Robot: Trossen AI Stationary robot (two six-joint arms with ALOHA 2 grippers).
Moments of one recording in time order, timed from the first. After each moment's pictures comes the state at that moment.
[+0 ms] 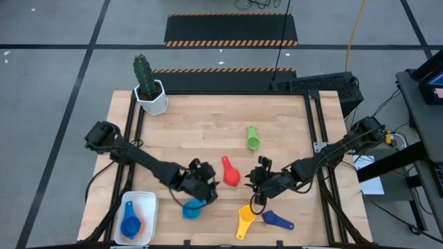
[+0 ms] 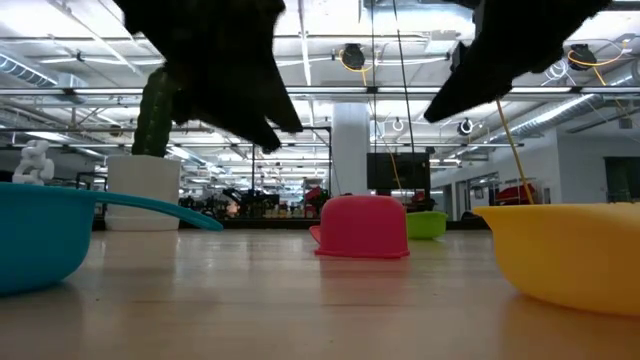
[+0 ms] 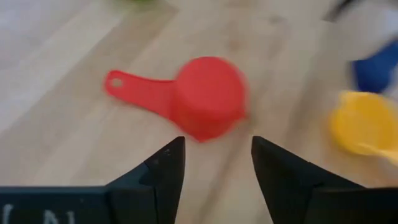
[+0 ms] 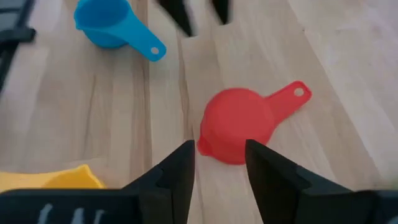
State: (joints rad) left arm -0.44 1.74 1.10 -0.27 -0.49 -0.81; right arm 0.49 1.47 0.85 -0.21 0.42 0.49
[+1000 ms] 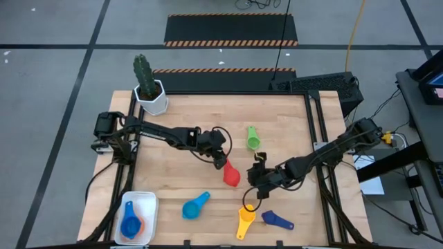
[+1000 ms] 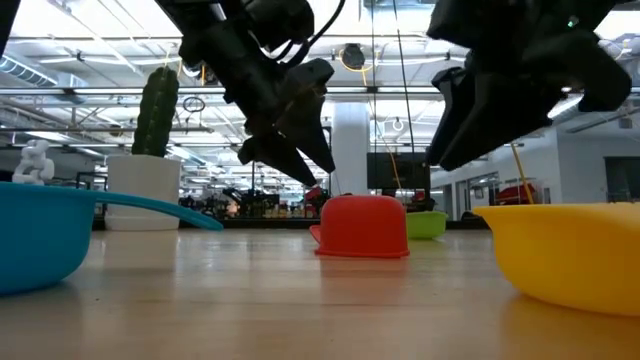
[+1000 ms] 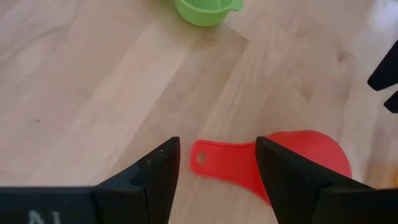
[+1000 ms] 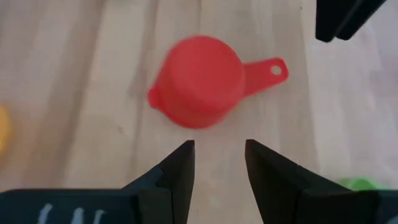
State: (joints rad) left arm 0.01 1.76 1.10 -0.21 -0.05 -0.53; right arm 0.43 1.53 0.85 -0.32 0.41 0.17
